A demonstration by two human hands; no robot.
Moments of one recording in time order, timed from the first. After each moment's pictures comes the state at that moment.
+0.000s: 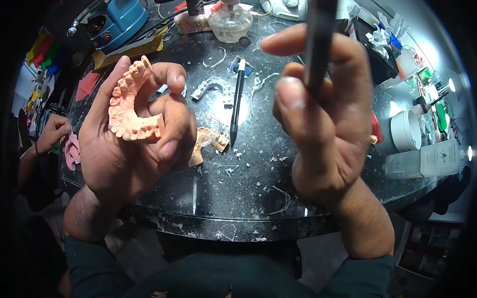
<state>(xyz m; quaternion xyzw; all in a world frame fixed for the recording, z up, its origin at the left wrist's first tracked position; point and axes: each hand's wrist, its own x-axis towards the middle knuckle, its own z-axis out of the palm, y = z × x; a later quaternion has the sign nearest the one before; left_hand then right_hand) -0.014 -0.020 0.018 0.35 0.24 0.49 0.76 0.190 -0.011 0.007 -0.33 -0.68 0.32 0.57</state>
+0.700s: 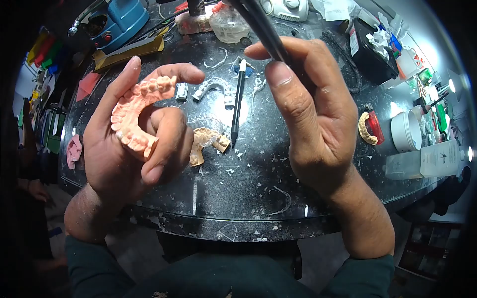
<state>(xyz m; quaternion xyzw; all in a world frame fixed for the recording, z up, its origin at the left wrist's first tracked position) -0.019 -0.018 0.017 0.39 0.23 0.45 0.77 0.202 0.006 -0.003 -0.33 -0.76 0.23 0.51</state>
